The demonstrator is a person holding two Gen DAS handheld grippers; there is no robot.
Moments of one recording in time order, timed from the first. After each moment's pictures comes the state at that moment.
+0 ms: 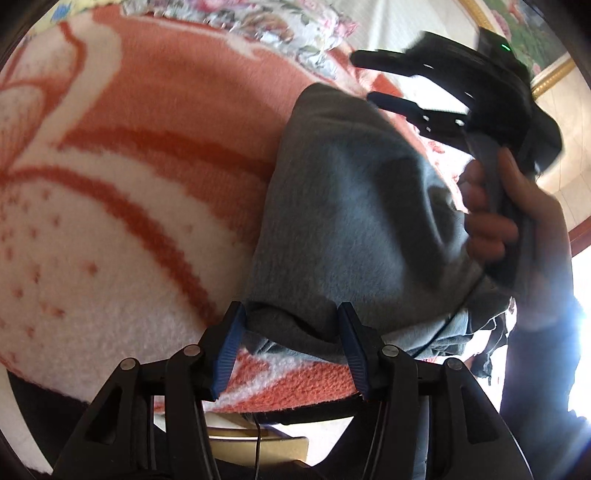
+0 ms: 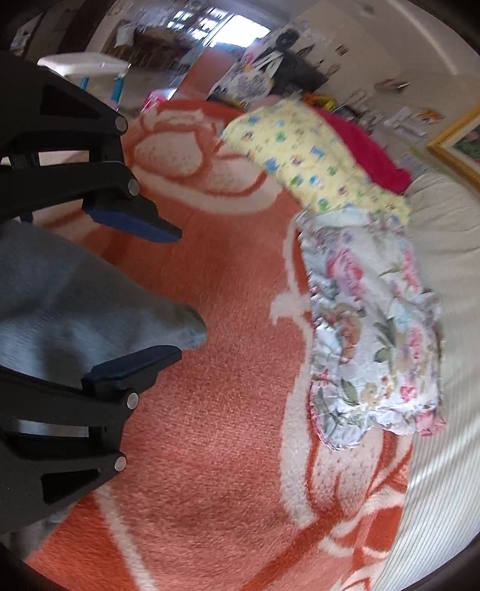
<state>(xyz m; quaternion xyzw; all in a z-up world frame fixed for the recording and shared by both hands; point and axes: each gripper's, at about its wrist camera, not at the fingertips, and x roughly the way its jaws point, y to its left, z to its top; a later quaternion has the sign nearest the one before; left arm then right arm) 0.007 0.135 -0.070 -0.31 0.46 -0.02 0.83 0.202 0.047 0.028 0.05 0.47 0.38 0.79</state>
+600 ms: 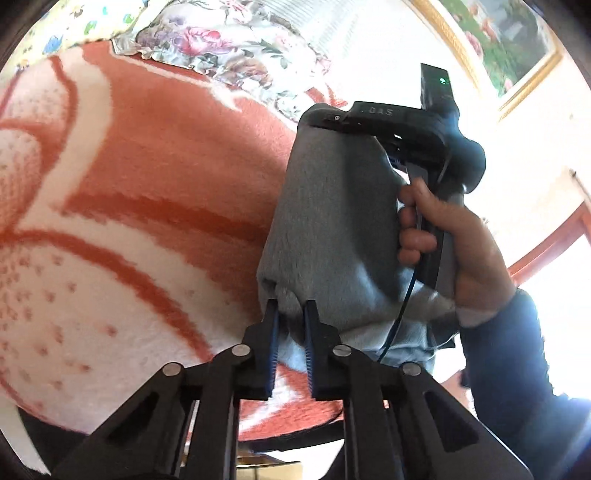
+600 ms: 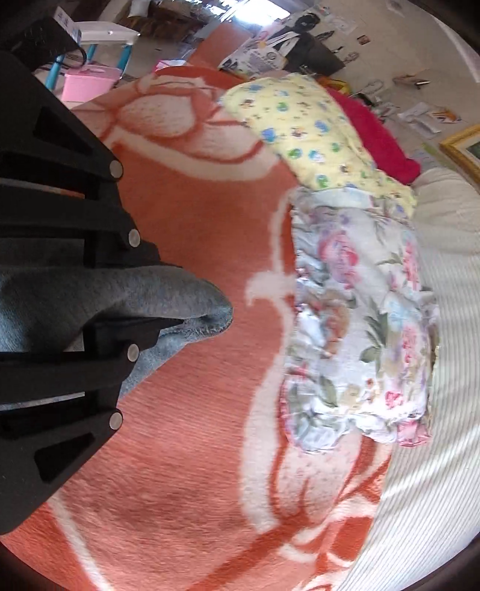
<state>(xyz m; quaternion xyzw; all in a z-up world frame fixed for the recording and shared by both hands) 0.005 0.154 -0.043 -0.30 0.40 -0.04 0.87 0.231 0.060 0.022 0.03 0.43 0.37 0.82</state>
